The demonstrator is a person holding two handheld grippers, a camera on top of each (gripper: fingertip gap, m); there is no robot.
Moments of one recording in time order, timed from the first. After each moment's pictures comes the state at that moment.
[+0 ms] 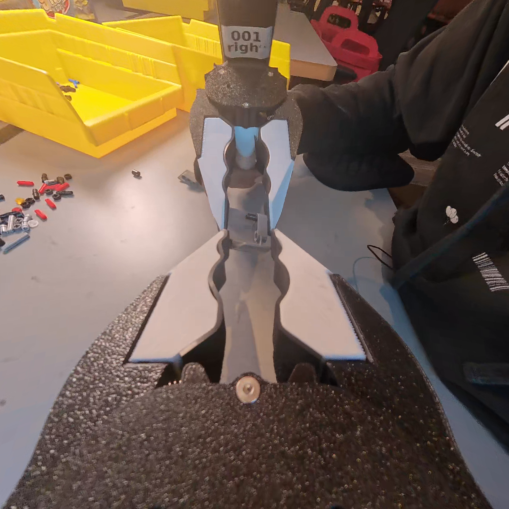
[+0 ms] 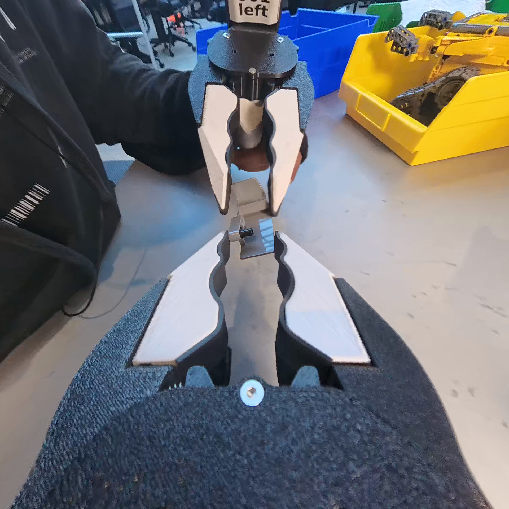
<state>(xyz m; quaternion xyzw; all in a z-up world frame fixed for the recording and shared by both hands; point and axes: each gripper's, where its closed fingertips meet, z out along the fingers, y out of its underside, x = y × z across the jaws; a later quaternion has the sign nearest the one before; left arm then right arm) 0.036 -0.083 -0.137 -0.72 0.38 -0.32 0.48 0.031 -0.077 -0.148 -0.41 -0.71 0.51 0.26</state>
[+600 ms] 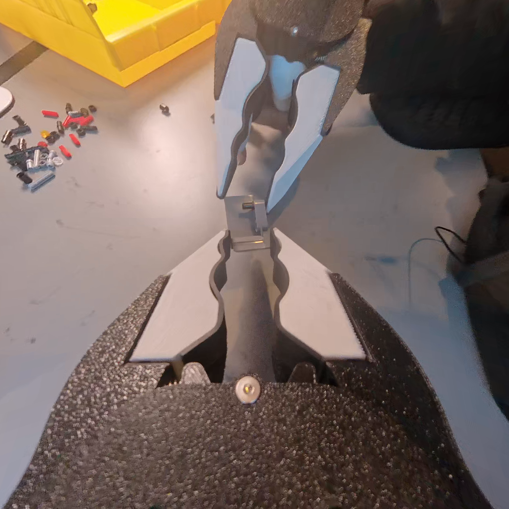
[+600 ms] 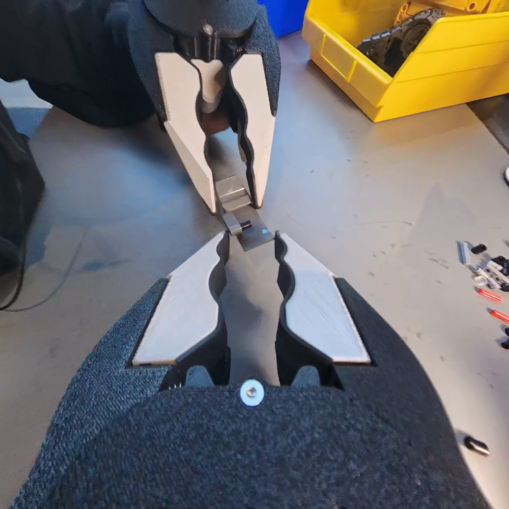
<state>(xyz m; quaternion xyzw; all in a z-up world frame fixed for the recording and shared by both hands) 0.024 -0.066 -0.177 -0.80 0.36 -0.23 0.43 0.028 -0.049 -0.176 -0.46 -0.73 0.41 0.29</state>
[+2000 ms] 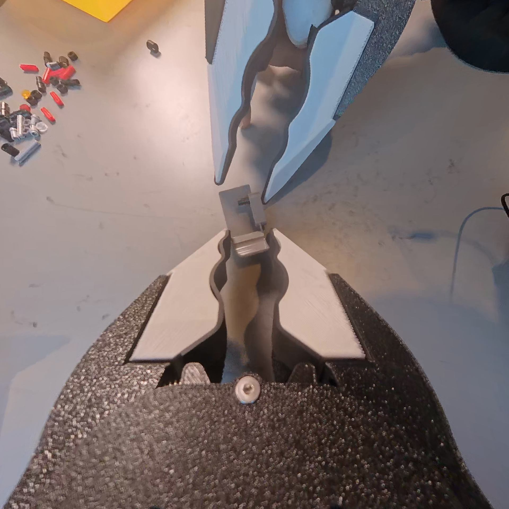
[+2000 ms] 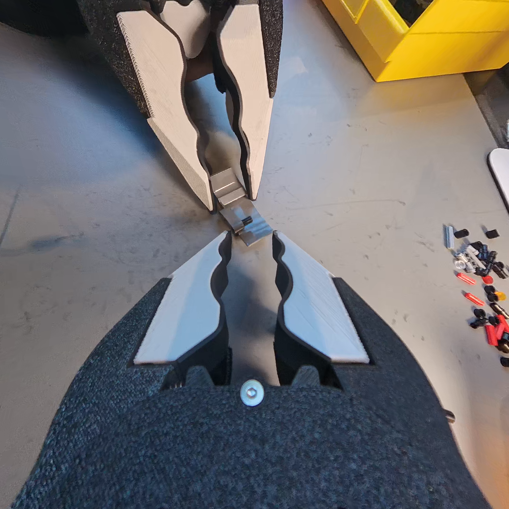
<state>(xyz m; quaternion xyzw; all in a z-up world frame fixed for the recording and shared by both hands) 0.020 -0.065 -0.212 -0.83 0.38 -0.13 0.38 0.028 -0.042 -0.205 -0.46 -0.77 0.30 0.32</state>
